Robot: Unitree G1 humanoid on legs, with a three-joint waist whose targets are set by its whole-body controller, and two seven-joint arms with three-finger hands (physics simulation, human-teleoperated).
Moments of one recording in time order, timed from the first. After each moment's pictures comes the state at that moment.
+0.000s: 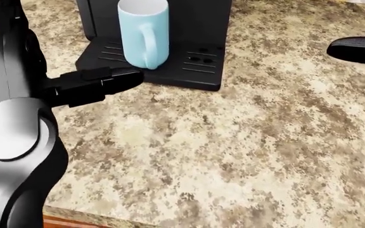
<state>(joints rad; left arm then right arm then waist) -0.66 0.03 0.02 -0.51 -0.05 1.04 0.48 -0.59 -0.52 -0.37 -0.25 0.33 0.58 -0.09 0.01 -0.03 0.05</state>
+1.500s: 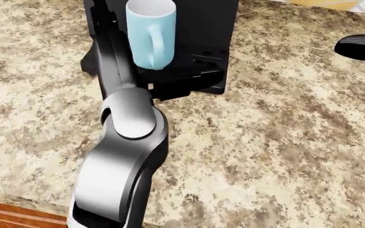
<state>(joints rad) -0.77 -0.26 -0.11 -0.10 0.14 0.82 0.63 -0.58 -0.53 -0.38 -0.25 0.36 0.57 -0.10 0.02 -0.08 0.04</state>
